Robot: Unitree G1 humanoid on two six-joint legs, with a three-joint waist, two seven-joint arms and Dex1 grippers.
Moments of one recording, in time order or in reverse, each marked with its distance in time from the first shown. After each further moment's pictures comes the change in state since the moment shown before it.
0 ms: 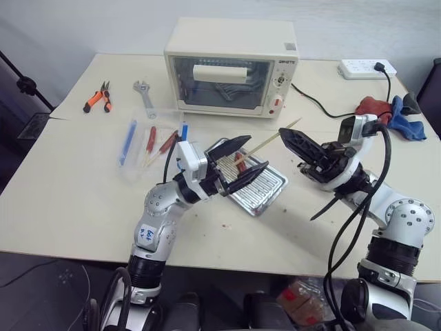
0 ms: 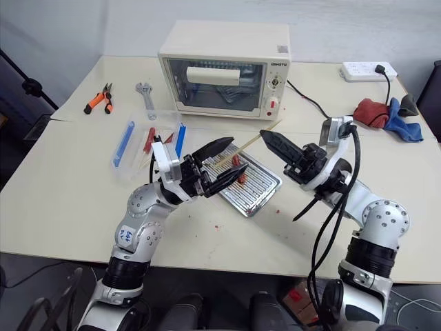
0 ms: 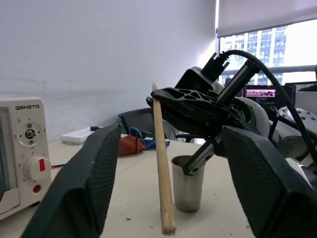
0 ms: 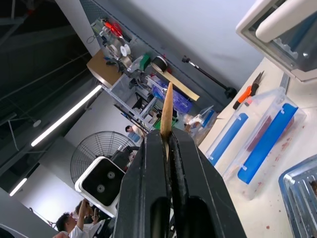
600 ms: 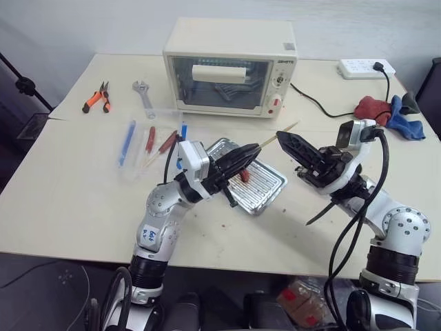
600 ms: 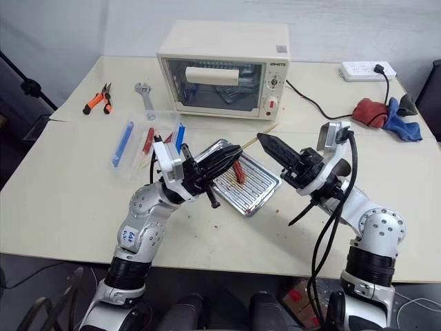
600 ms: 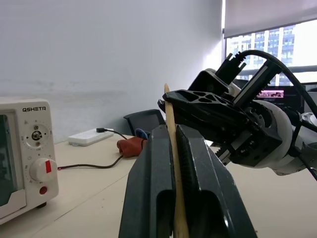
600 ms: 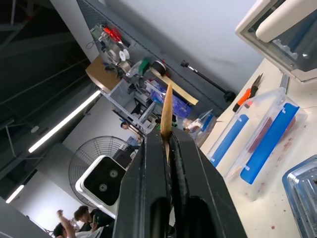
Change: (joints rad) left arm 0.000 -0.008 0.010 0.002 0.007 0.003 0.044; right arm 0.081 -0.059 0.099 -0.082 0.081 -0.118 -0.057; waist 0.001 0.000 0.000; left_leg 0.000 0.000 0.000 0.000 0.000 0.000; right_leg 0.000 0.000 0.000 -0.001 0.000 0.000
